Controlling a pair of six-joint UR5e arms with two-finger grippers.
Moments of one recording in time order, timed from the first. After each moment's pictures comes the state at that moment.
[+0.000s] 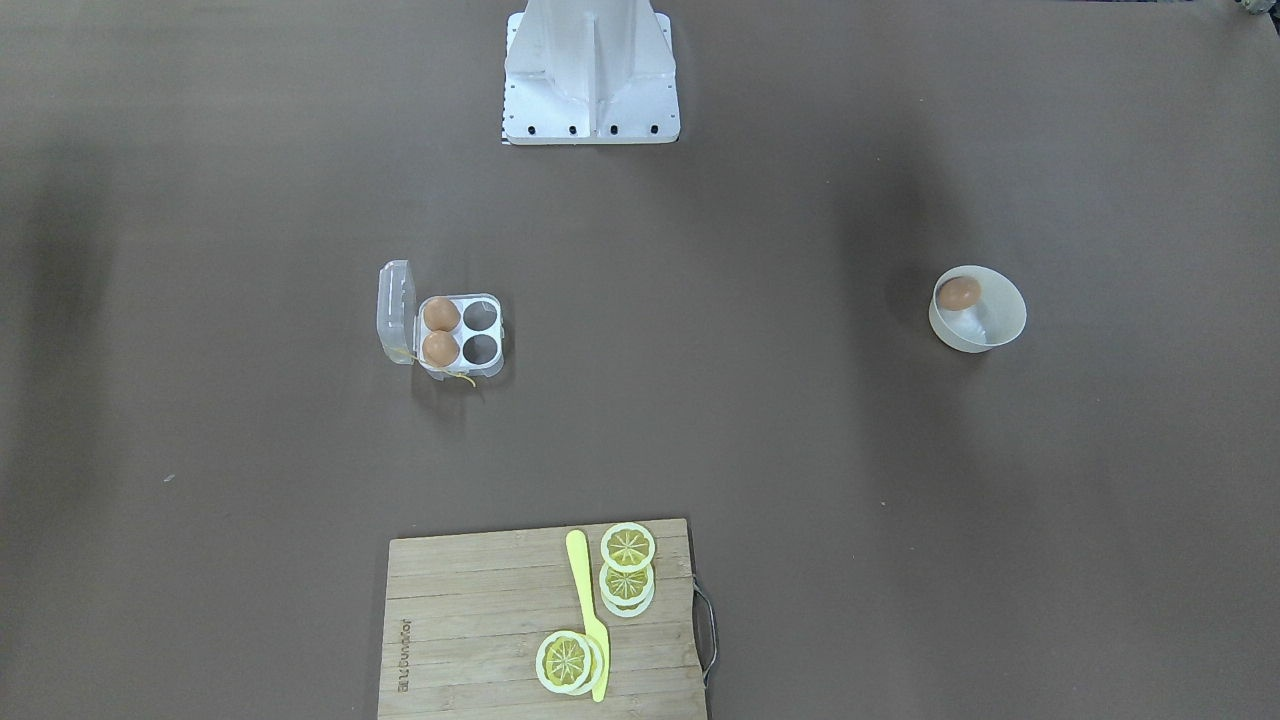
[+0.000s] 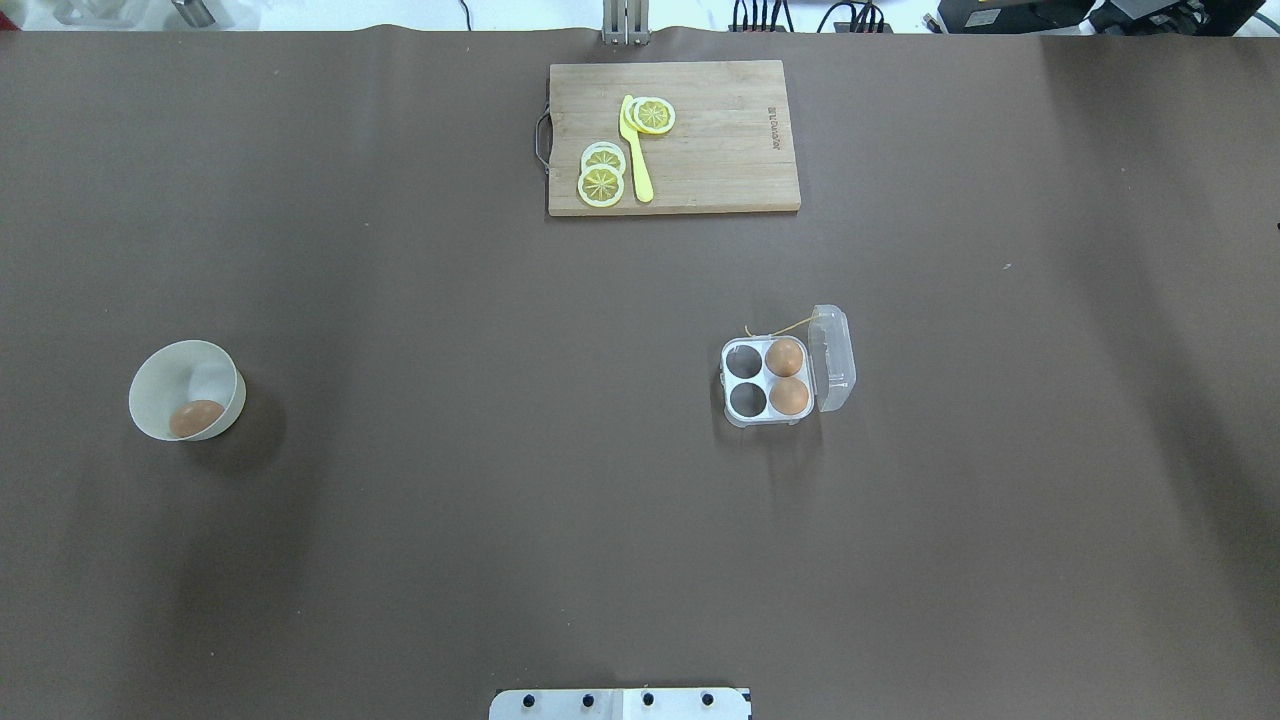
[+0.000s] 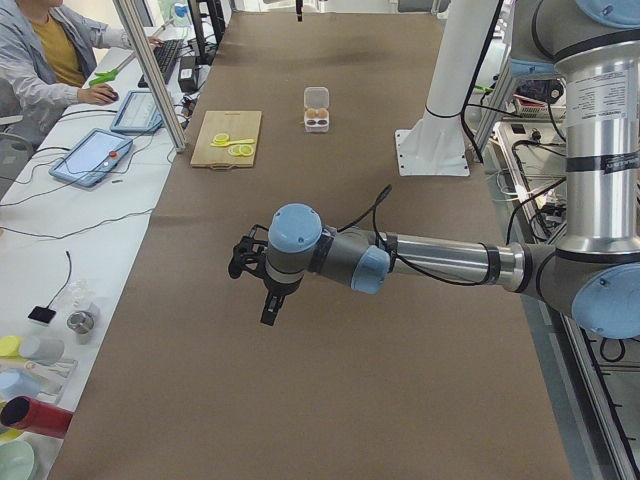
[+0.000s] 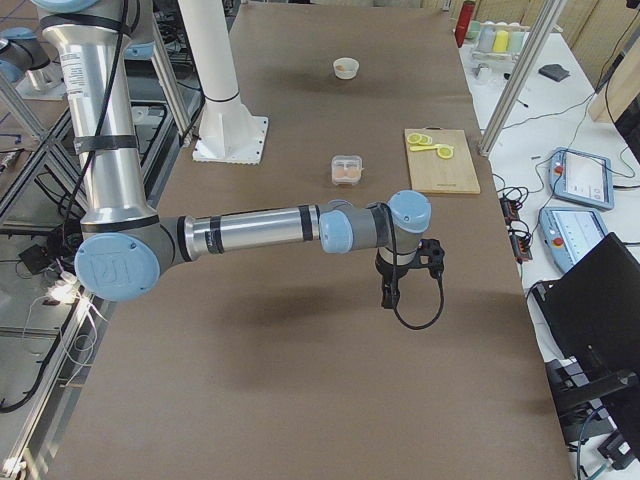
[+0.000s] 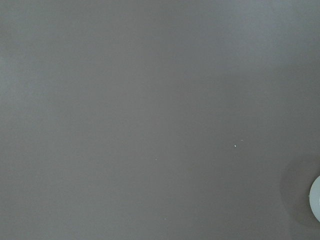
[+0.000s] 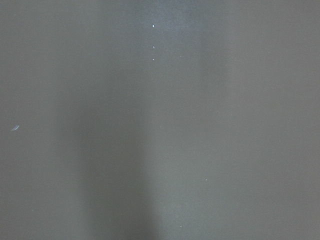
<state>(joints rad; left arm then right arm) -1.55 -1.44 -1.78 -1.88 -2.41 -0.03 1.42 -1.46 1.61 -1.57 2.34 0.18</state>
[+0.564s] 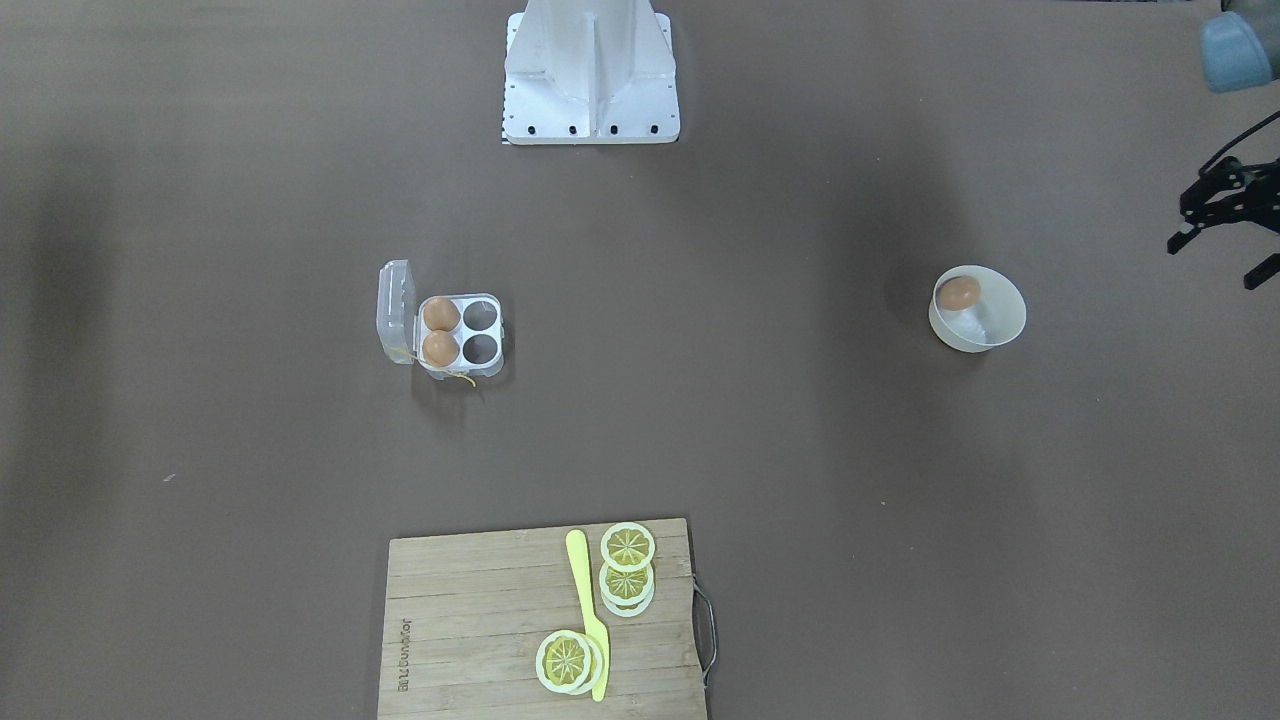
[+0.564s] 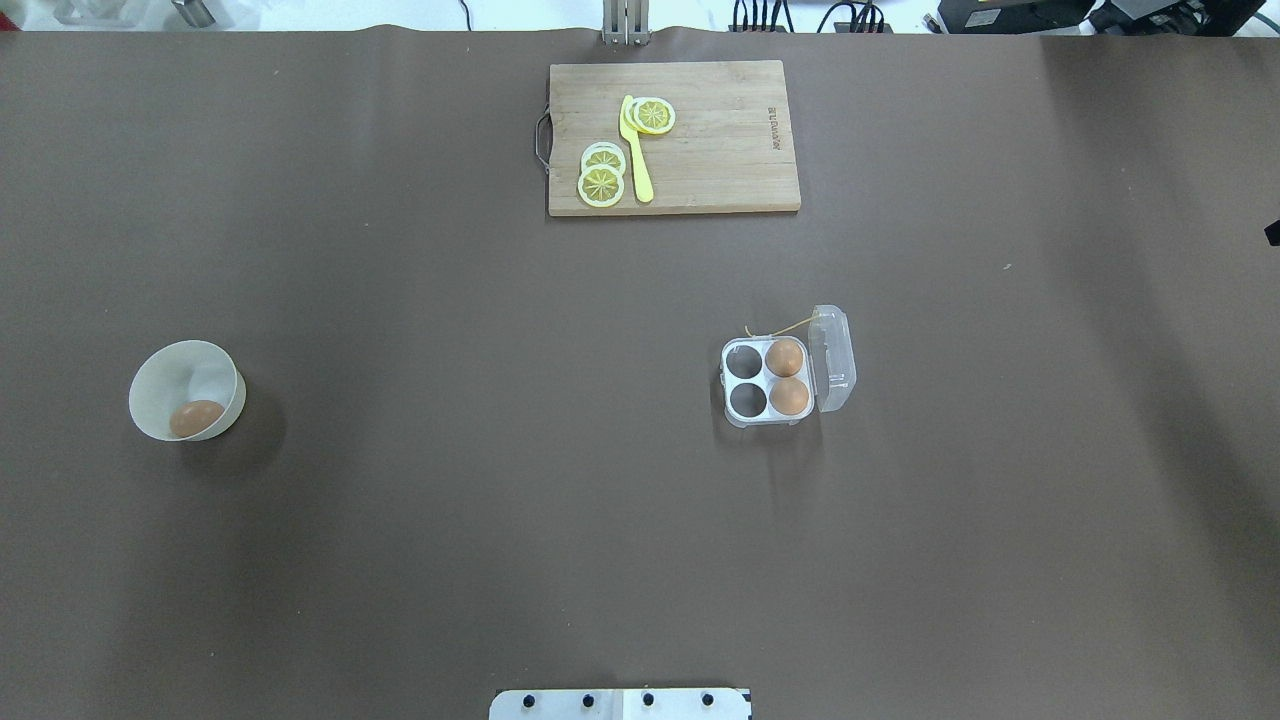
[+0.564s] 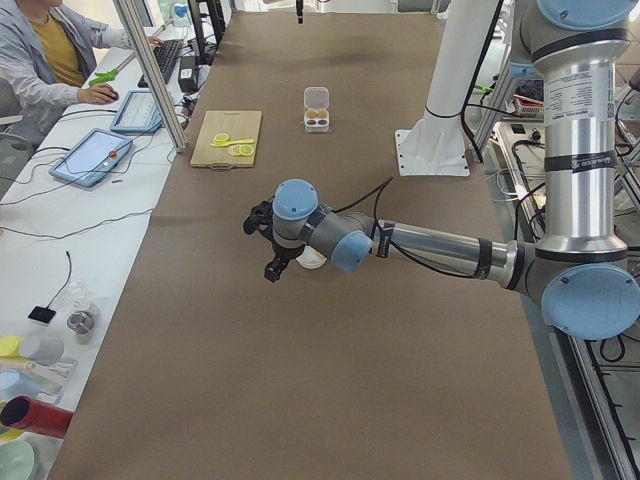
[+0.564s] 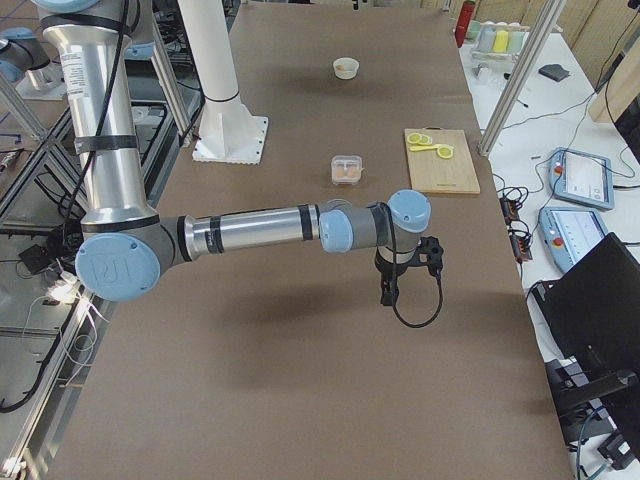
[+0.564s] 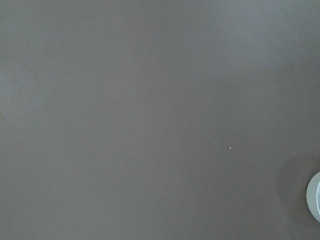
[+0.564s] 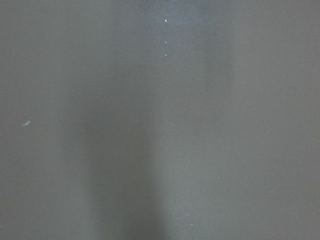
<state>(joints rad) -1.28 -1.47 -1.84 -1.99 -2.38 -0.03 1.41 -1.46 1.61 -1.57 2.36 0.18</state>
